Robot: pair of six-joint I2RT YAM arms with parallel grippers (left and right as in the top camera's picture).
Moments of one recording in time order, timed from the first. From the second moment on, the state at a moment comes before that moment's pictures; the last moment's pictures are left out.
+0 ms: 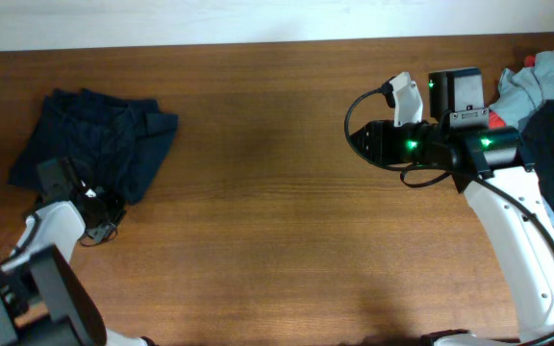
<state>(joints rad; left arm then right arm) 0.41 1.67 0.89 -0.46 0.20 -0.49 0.11 1.45 1.38 -0.87 -0.52 0.13</state>
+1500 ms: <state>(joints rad) 0.66 1.51 1.16 -0.63 0.35 -0.08 0.11 1.42 1.39 -0.93 -0.41 0.09</state>
